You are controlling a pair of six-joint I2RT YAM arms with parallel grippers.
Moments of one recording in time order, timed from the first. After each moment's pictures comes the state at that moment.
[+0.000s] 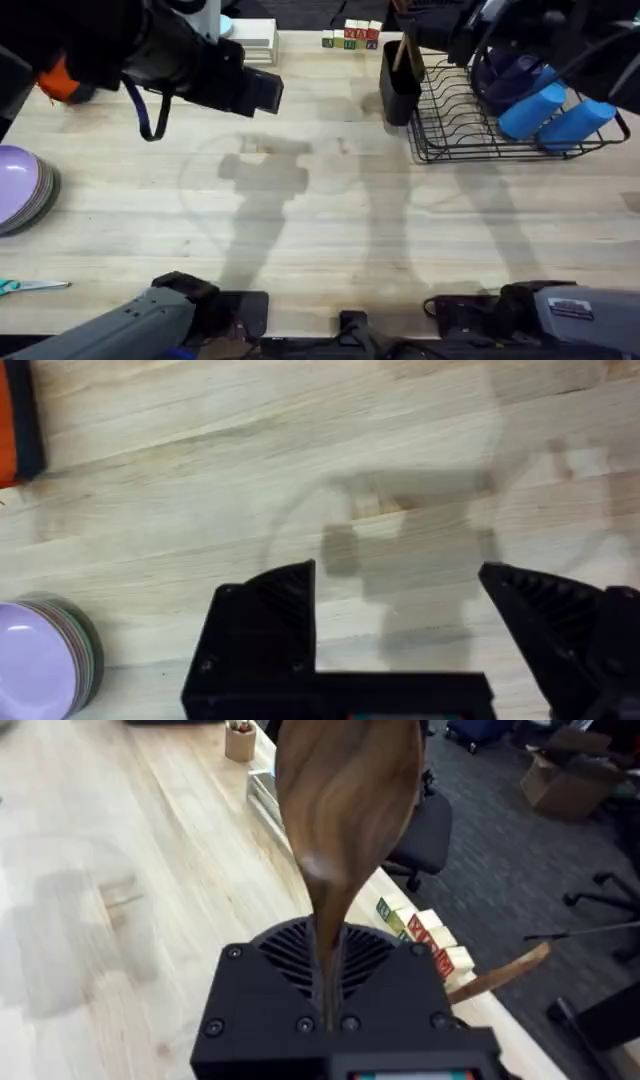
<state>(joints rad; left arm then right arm) -0.31 1.21 1.36 -1.18 -0.21 -0.04 0.08 1.45 1.06 0.05 -0.80 -0.51</state>
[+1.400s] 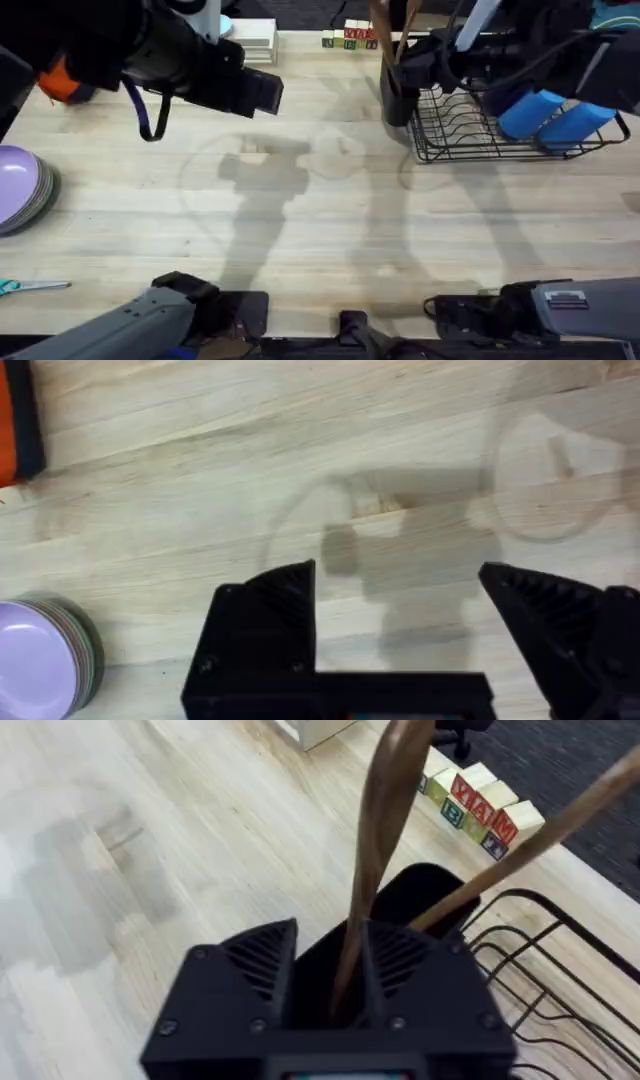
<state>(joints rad) -0.31 1.21 1.36 -1.18 -0.21 -0.04 0.08 1.56 1.06 -0.15 -0.68 -0.43</state>
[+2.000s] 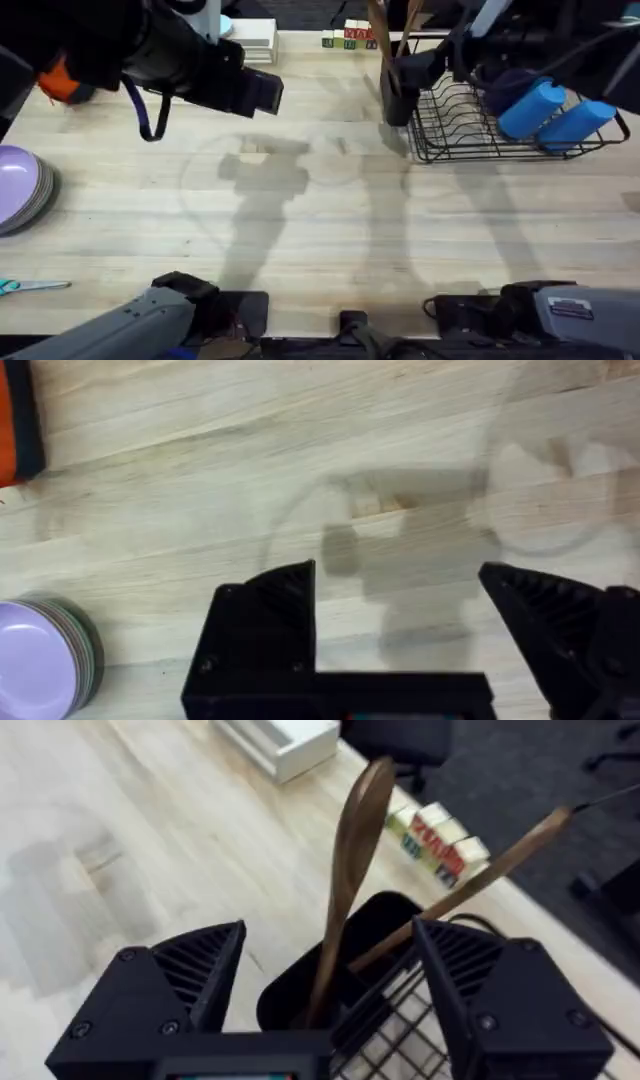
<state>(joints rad) -0.31 1.21 1.36 -1.18 -0.22 -0.04 0.08 1.47 1.06 -0.13 -0.63 -0.43</state>
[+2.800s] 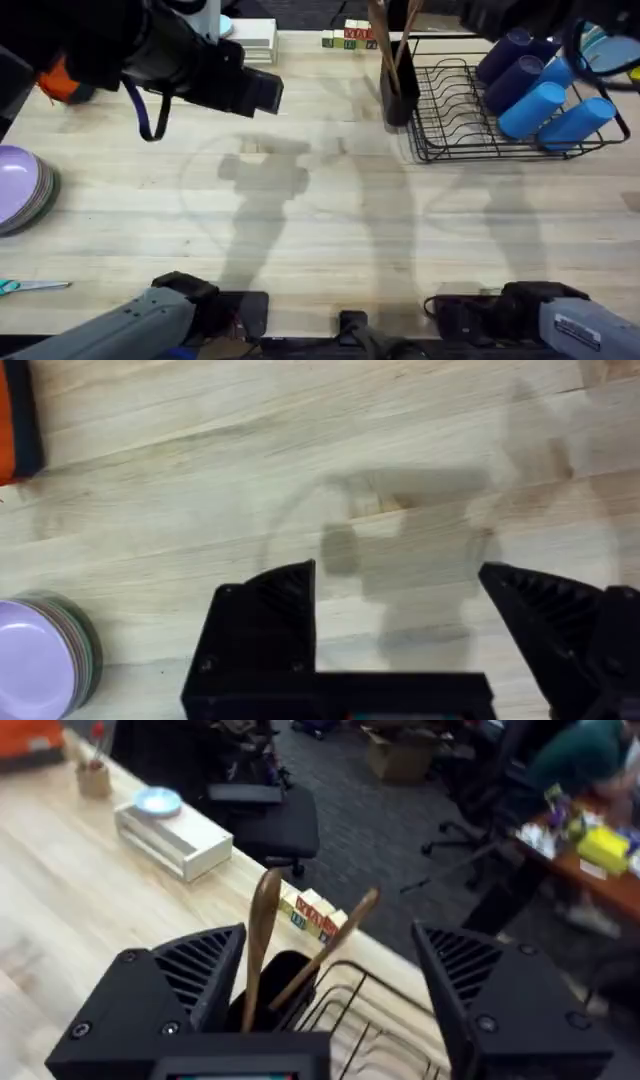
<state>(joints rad) -0.31 1.21 1.36 -1.18 -0.21 -0.05 -0.01 1.14 1.06 -0.11 -0.51 -0.34</state>
